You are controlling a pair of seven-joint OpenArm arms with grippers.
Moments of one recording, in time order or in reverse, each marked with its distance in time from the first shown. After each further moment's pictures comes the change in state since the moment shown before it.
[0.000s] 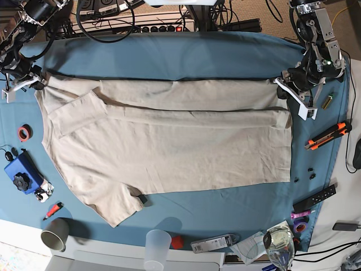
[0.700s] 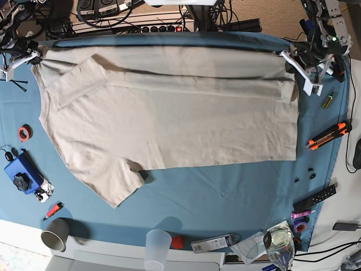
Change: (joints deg) left arm 12.3 -2.8 -2.4 8.7 -0.2 0.0 2.1; right arm -11.5 -0.5 2.6 9.9 1.6 0.5 -4.3
